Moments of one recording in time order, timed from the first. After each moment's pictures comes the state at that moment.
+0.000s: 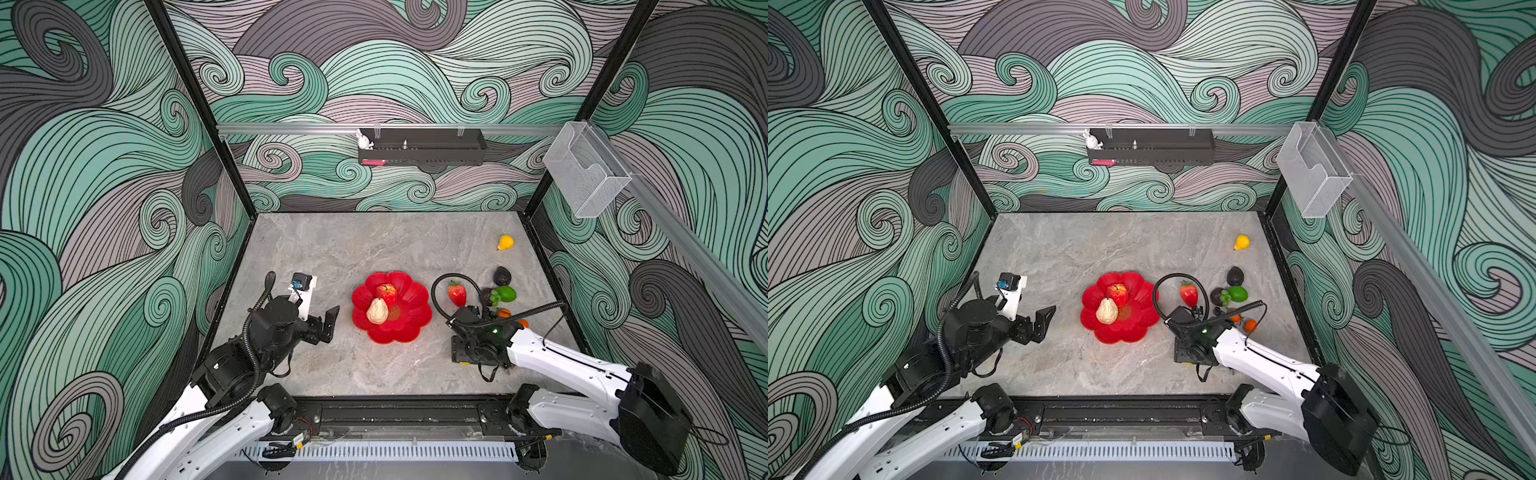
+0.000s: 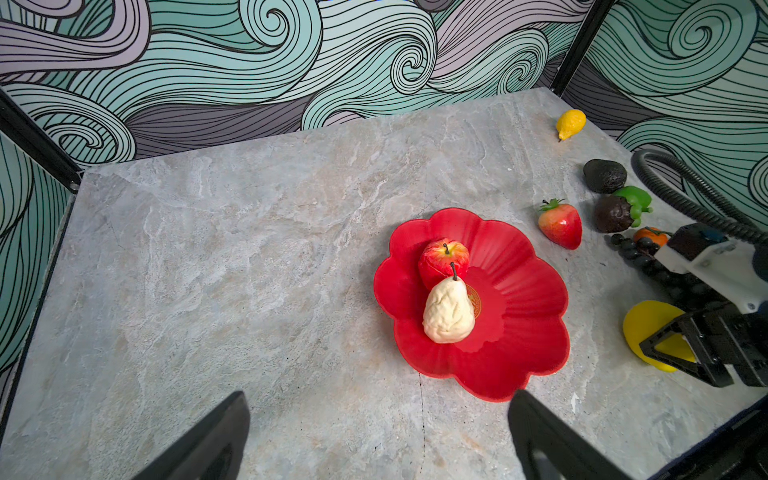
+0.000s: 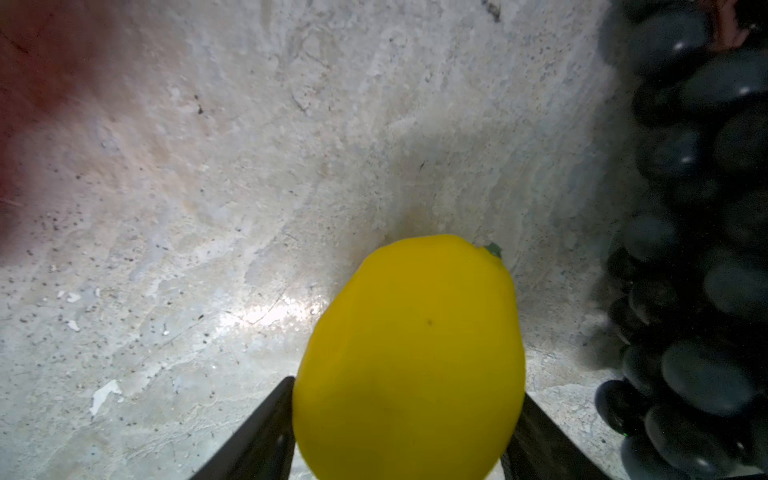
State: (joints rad) left arm -0.71 0.57 0.86 -0.82 -0.31 -0.24; right arm 0.78 1.15 0.60 -0.85 0.19 0.80
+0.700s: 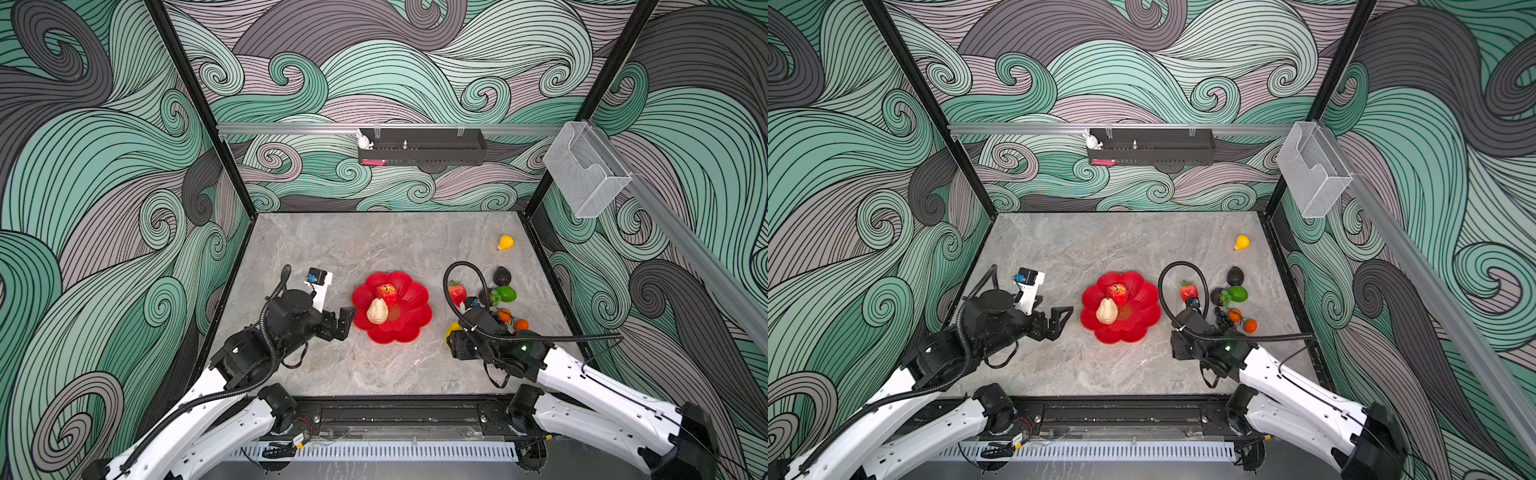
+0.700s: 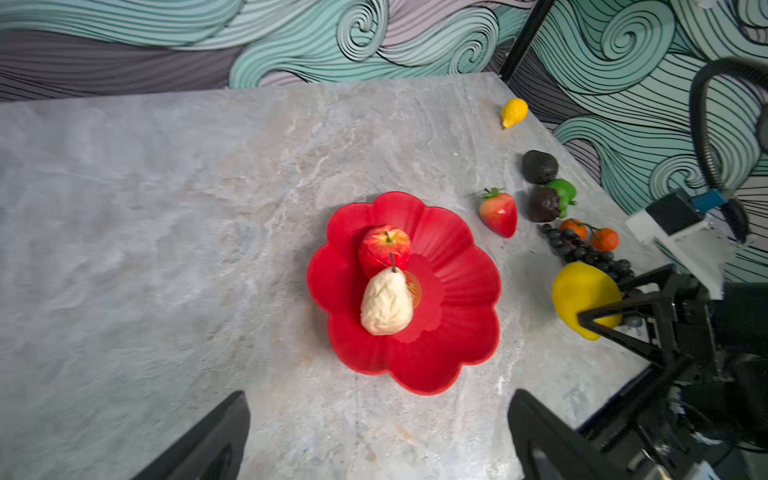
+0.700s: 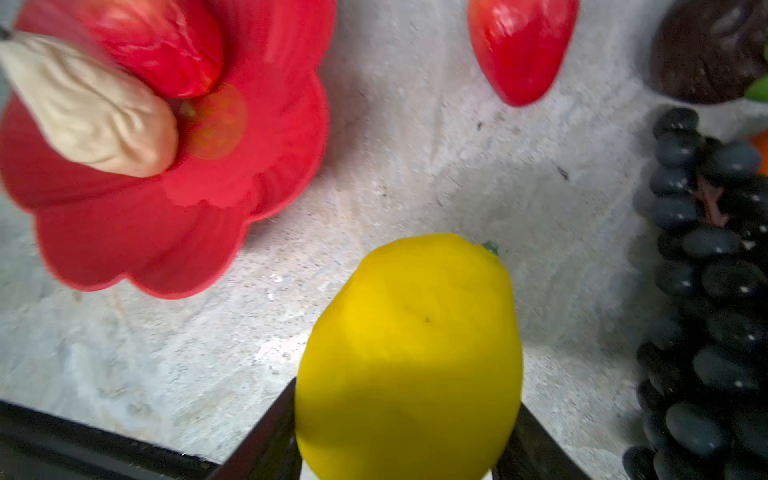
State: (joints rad) left arm -0.71 0.74 0.85 -0.71 -0.06 -0.38; right arm 0.86 0.87 0.61 -0.73 0.20 0.63
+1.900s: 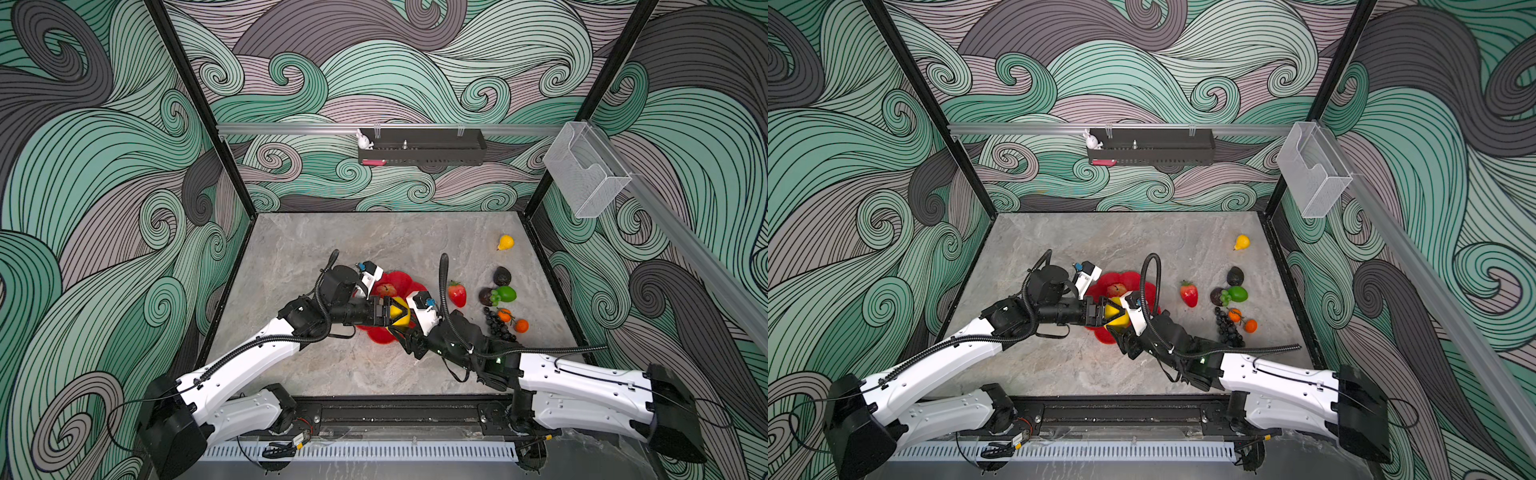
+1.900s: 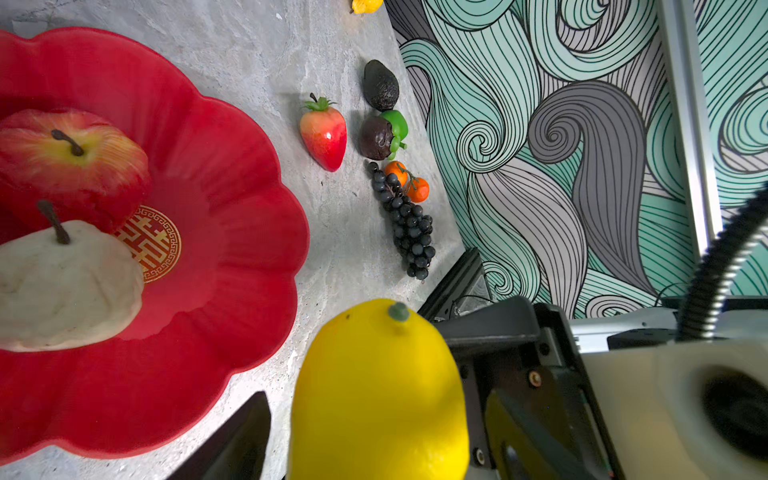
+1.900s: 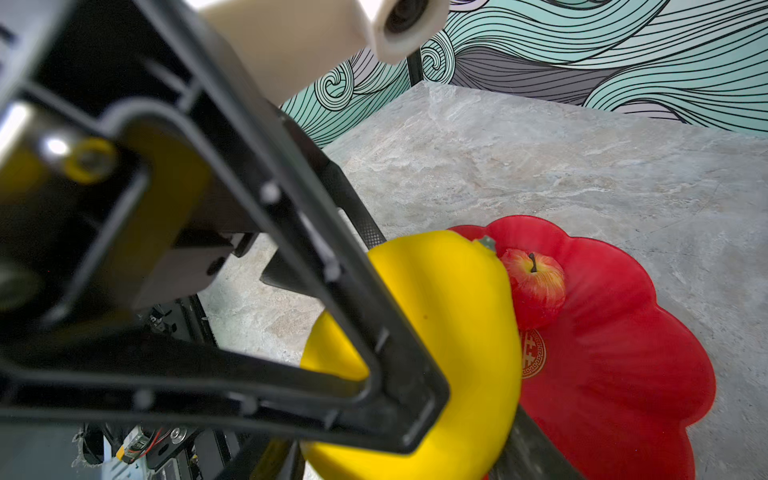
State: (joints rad) left arm -0.73 1.10 0.85 -0.34 0.46 -0.72; right arm 1.17 1.03 0.59 0.09 0.23 0.29
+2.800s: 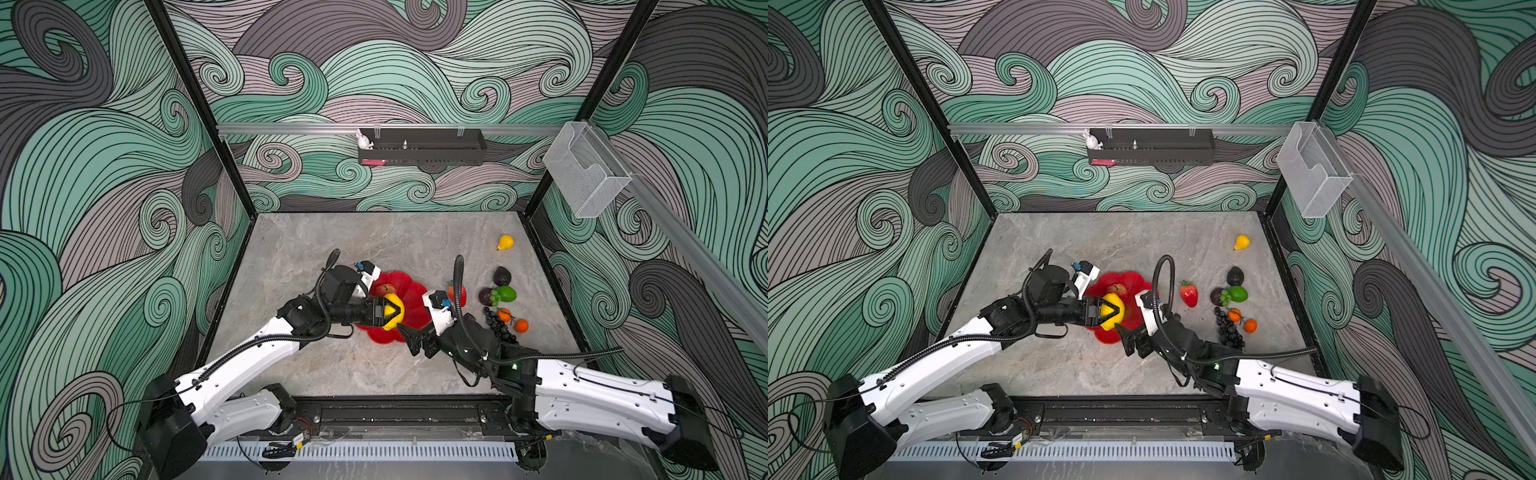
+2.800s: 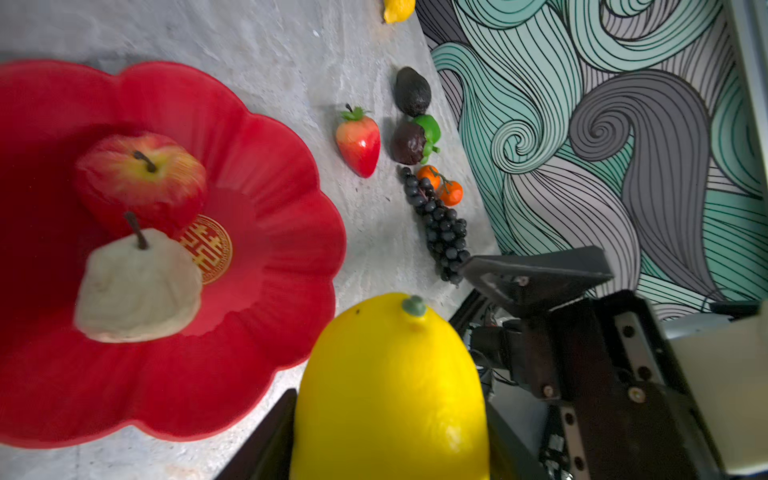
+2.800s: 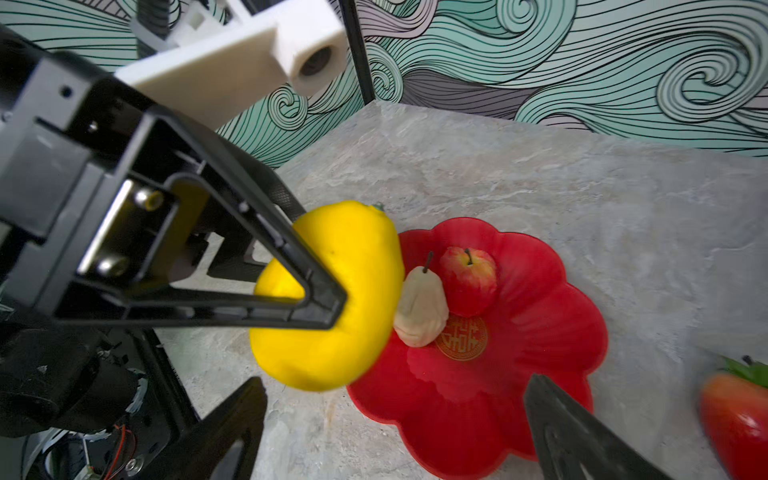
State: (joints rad) left arm -0.73 1.10 0.90 -0.45 0.34 -0.61; right arm 1.17 0.86 0.58 -0.09 0.41 0.32
